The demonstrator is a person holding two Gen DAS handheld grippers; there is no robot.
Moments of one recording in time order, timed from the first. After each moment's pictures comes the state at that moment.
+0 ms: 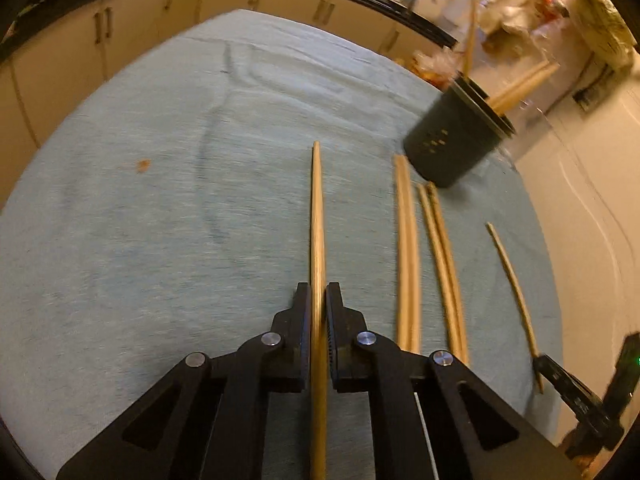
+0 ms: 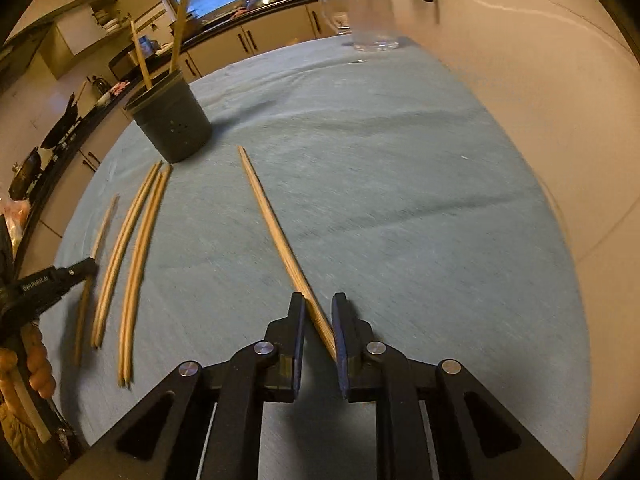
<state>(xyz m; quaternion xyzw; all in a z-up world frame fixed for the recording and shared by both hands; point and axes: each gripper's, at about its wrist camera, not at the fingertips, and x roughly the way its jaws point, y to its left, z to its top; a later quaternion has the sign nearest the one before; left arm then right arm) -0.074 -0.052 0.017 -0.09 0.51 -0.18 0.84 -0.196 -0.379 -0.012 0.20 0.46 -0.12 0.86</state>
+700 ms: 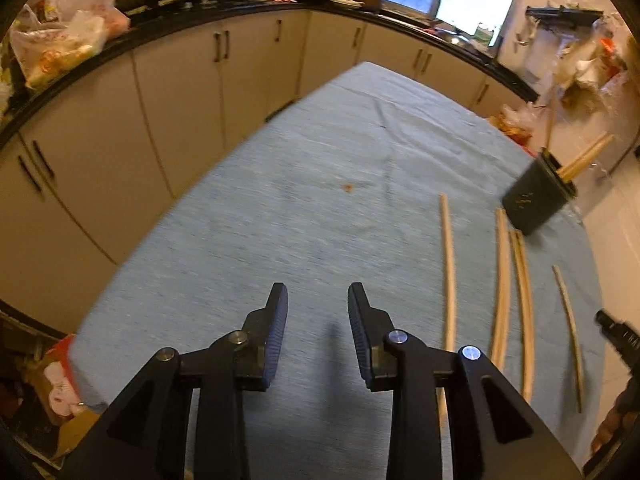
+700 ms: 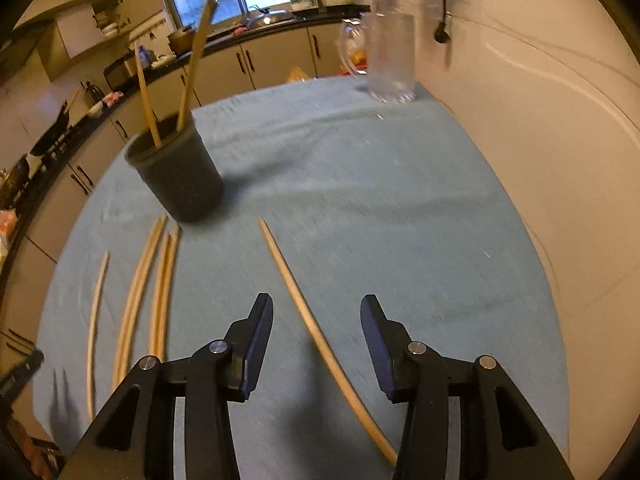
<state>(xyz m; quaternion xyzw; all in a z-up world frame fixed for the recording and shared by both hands) -0.114 0.044 0.052 -0.08 0.46 -0.01 0.88 -0.127 -0.371 0.028 0.17 0.43 -0.14 0.88</state>
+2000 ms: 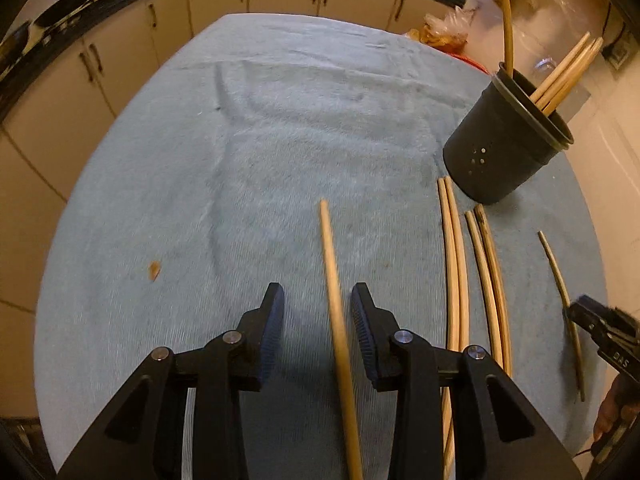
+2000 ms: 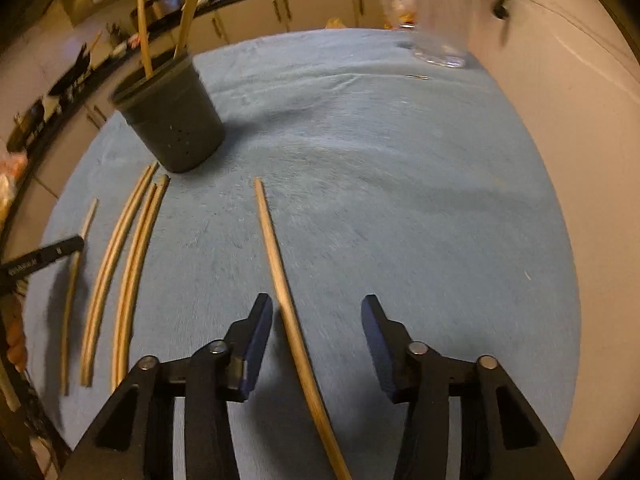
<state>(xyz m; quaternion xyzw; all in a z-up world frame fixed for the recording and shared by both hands) -0.002 -0.076 0.022 0.04 0.54 -0.17 0.82 -0.088 -0.386 -0.016 0.12 0.52 -0.06 0.84</state>
